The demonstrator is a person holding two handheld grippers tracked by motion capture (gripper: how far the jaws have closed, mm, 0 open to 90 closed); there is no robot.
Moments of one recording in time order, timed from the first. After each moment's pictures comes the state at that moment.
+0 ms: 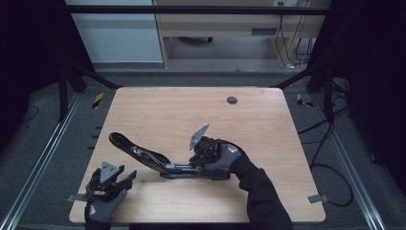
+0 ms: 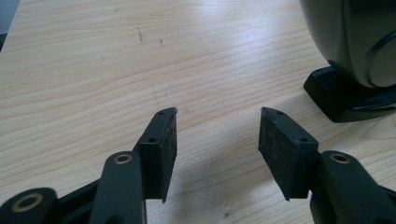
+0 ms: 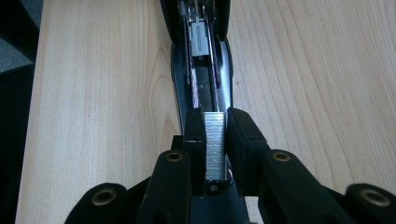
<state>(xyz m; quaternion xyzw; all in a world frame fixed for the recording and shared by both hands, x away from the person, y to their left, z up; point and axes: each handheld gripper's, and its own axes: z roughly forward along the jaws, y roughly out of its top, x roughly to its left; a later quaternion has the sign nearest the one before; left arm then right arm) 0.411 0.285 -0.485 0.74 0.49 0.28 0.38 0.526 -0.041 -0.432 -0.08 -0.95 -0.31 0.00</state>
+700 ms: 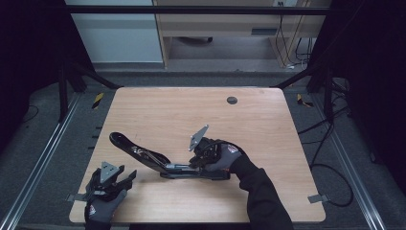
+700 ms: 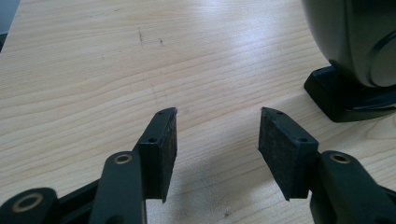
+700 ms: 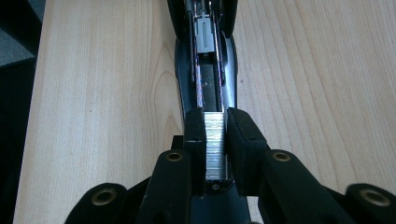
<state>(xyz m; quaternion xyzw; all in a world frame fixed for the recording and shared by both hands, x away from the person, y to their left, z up) 0.411 0.285 -0.485 0.74 0.49 0.28 0.38 0.525 -0.040 -0.434 -0.07 -0.95 -0.30 0.01</state>
